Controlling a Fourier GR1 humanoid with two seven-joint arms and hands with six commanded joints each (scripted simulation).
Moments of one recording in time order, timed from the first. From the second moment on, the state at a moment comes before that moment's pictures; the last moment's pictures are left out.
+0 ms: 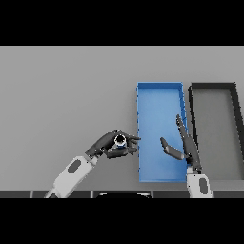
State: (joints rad) left arm -0.26 0.16 -0.60 -1.59 0.14 -0.13 -0.10; right arm 0.15 -0.15 0.08 -1.72 0.12 0.09 -0.13
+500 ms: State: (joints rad) left arm -0.28 0.16 -0.61 -1.60 0.15 -0.15 -0.03; right arm 0.17 -0.15 0.07 -1.72 0.11 0.09 -0.15
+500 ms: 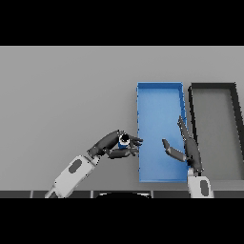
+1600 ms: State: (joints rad) left arm -0.30 0.16 -0.61 -1.59 0.12 -0.16 -0.01; right arm -0.21 -0.39 0.23 -2.05 -0.35 0.47 0.26
